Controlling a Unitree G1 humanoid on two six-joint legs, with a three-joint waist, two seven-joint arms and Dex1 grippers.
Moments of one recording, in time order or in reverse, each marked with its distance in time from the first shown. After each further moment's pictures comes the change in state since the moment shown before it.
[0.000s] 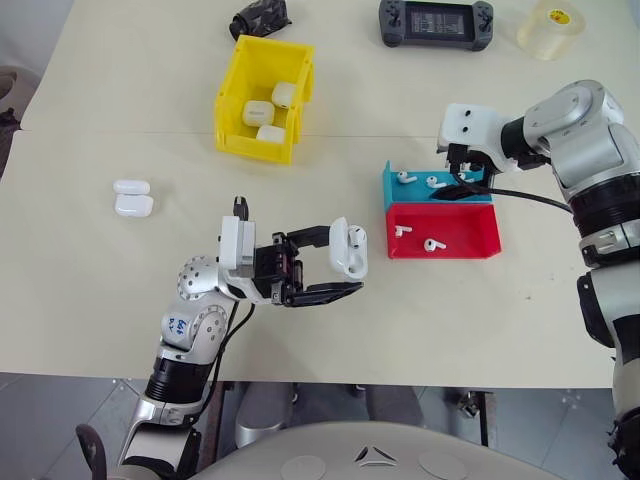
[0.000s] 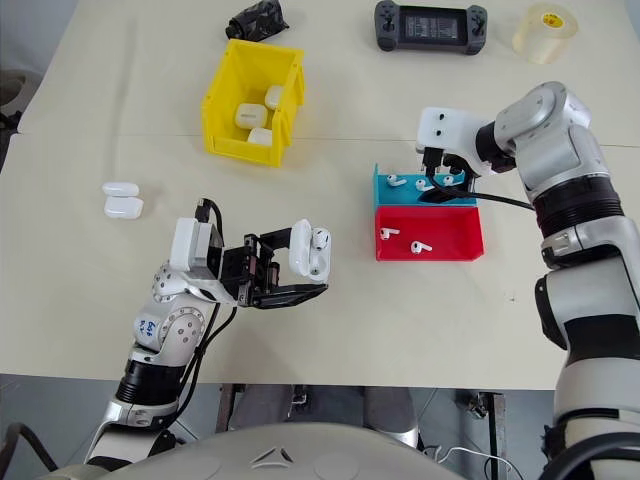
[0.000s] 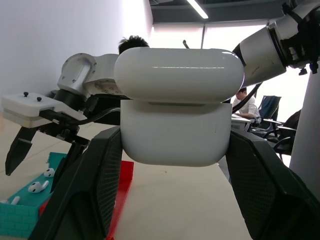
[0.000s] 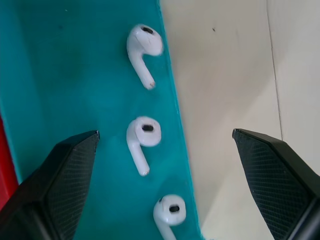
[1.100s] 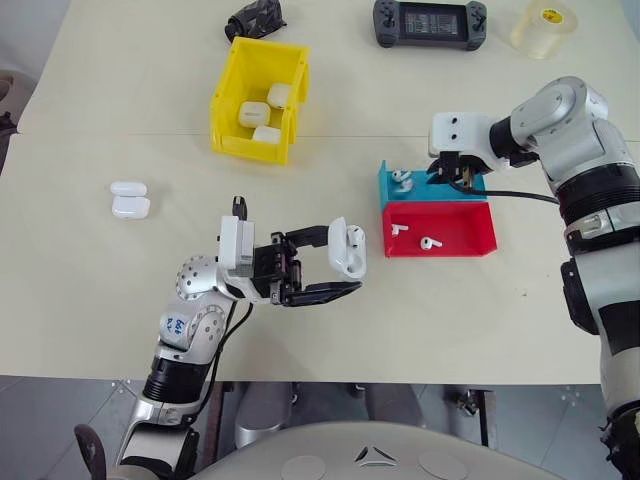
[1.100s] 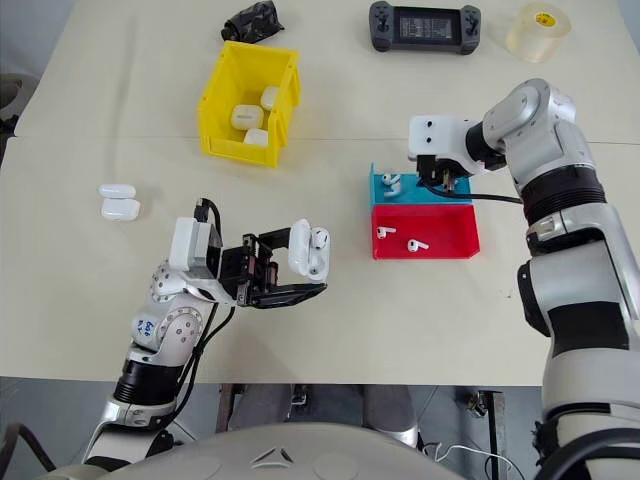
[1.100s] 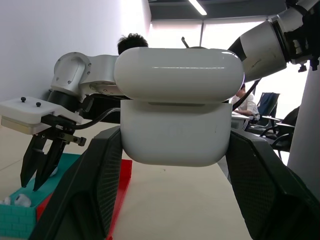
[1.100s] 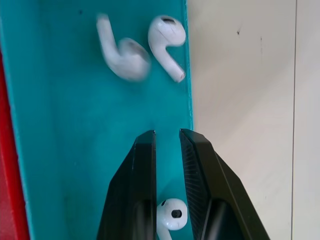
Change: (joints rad) left arm 0.000 0.015 0.000 -0.002 0.000 0.002 0.010; right arm -0.052 0.067 -0.034 0.158 -0.105 -0.155 0.030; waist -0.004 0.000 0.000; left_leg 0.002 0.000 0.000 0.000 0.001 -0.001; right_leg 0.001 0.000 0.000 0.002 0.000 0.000
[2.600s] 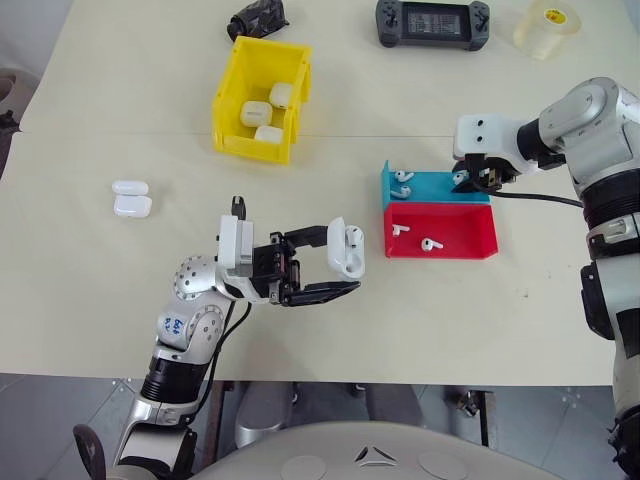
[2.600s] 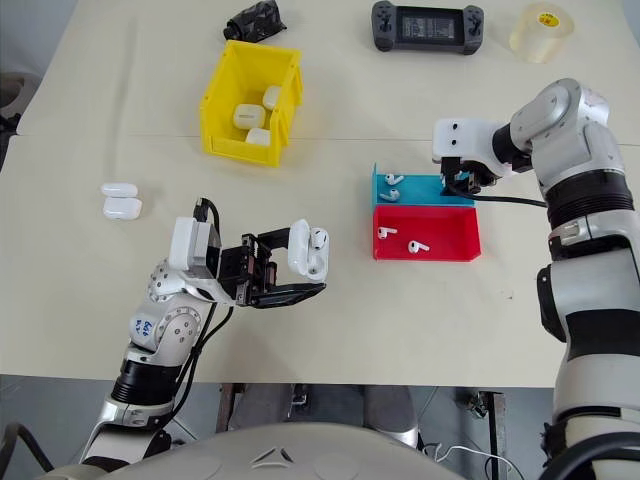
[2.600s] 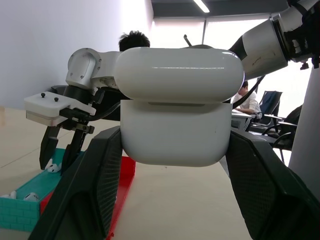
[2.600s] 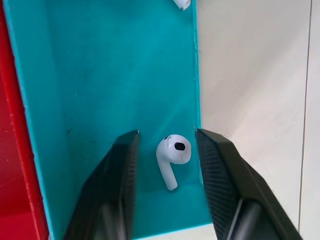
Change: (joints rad) left arm 0.001 0.007 0.000 -0.001 -0.001 0.003 0.005; right arm 0.025 -0.075 -0.041 -0.016 -0.063 0.003 0.049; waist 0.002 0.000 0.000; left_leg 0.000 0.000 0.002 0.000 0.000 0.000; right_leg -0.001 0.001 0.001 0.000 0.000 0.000
